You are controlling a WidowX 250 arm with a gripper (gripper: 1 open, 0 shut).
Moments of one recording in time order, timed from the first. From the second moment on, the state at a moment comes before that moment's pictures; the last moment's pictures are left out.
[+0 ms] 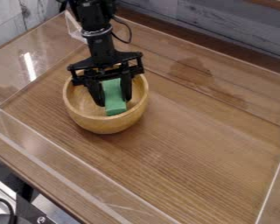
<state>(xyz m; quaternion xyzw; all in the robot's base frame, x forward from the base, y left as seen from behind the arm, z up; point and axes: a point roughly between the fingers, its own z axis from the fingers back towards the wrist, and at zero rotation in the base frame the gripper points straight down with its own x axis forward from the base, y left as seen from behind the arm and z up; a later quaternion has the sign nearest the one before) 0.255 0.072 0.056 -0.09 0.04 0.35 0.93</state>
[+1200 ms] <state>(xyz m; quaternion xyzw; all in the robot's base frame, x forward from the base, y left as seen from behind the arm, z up) 0.257 0.071 0.071 -0.09 0.03 0.36 0.93</state>
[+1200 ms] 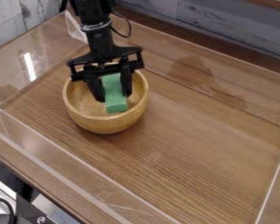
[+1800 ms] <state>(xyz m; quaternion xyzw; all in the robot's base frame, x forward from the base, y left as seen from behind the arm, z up) 0.258 0.065 0.083 -0.09 0.05 0.35 0.93</state>
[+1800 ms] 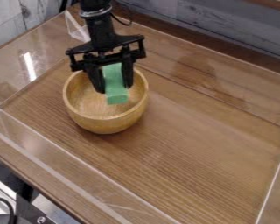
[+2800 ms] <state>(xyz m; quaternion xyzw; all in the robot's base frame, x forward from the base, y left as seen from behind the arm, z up) 0.259 0.055 0.094 -0.09 0.06 0.34 0.94</state>
